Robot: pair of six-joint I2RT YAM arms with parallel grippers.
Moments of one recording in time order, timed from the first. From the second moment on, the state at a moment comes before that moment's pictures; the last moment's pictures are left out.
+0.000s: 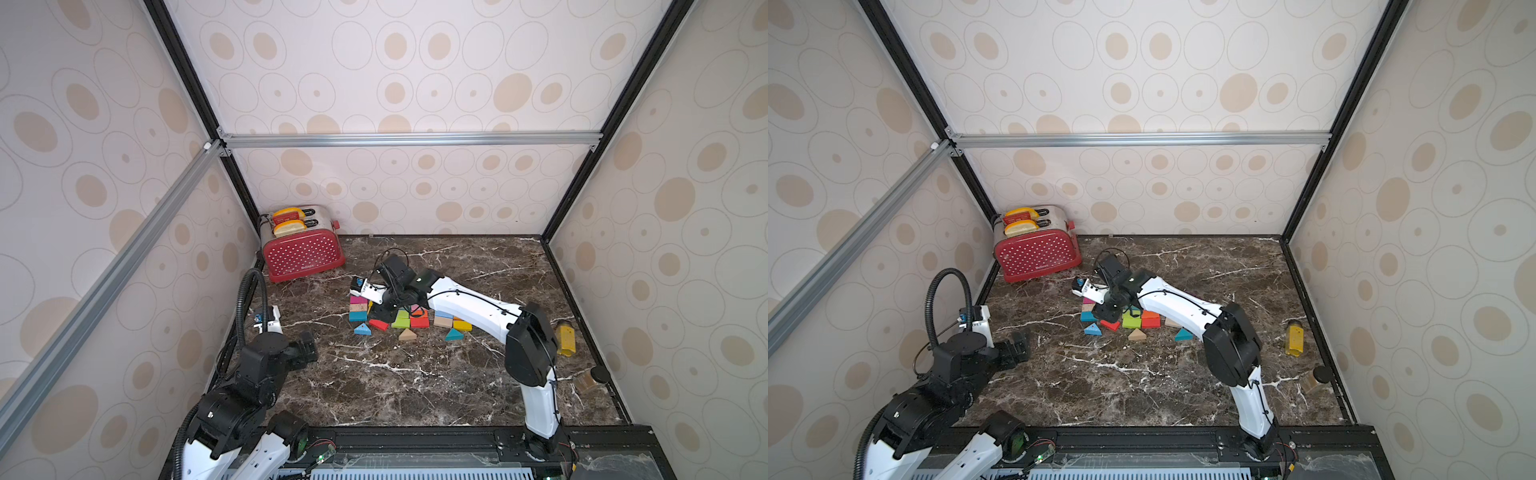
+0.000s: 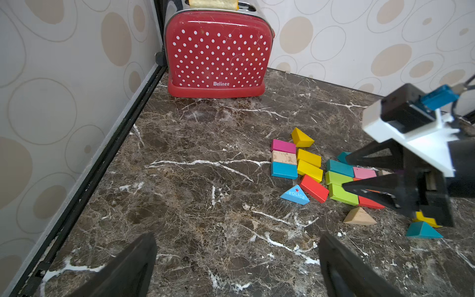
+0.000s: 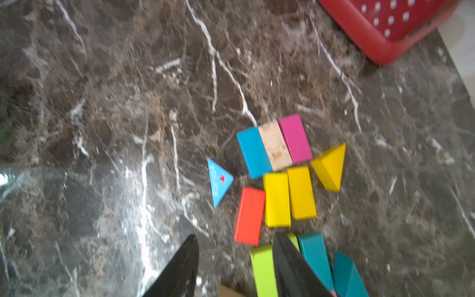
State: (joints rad) left arm -0.45 0.49 0.85 -1.00 -0.42 -0.45; right arm 0.92 1.99 1.68 -0.66 -0.18 -0.41
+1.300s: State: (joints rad) left arm -0.45 0.61 0.85 -0.96 -0.31 -0.45; right arm 0.91 2.17 1.68 -0.76 -0.19 -0.46
